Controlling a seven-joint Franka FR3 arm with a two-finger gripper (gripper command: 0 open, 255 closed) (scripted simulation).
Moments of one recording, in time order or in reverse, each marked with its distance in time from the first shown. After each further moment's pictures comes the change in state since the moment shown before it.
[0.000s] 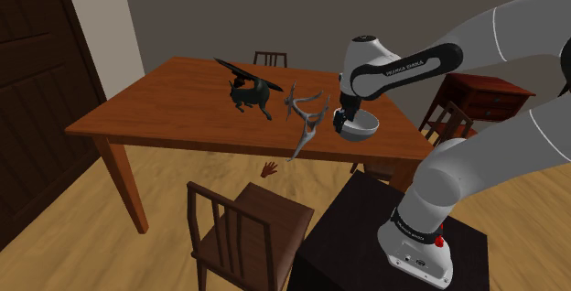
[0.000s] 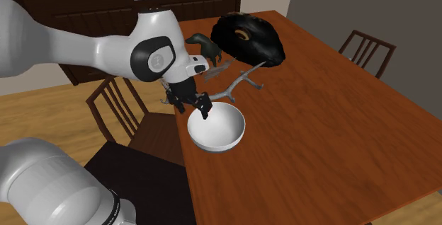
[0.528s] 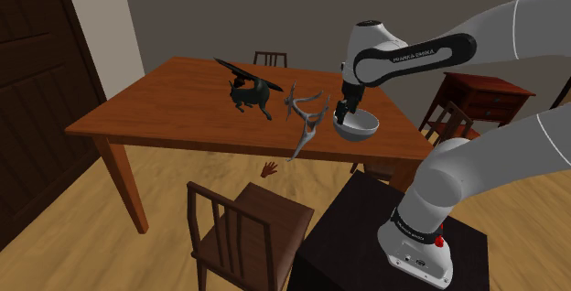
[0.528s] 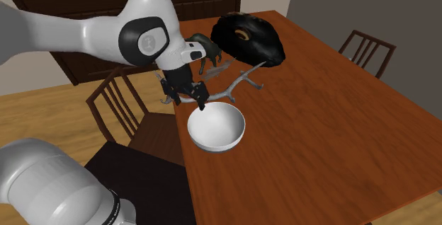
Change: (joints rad) arm 0.020 -0.066 0.013 0.063 0.039 -0.127 -0.022
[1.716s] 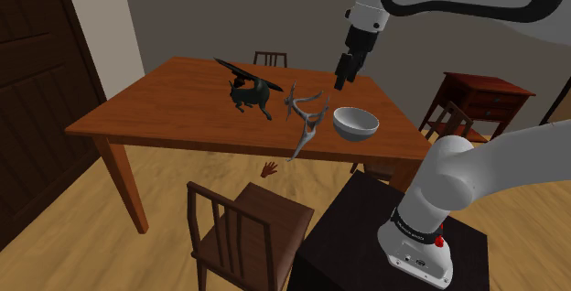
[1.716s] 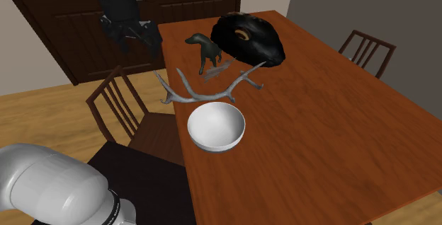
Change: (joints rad) arm 0.168 -0.167 0.103 0.313 0.257 -0.425 0.020
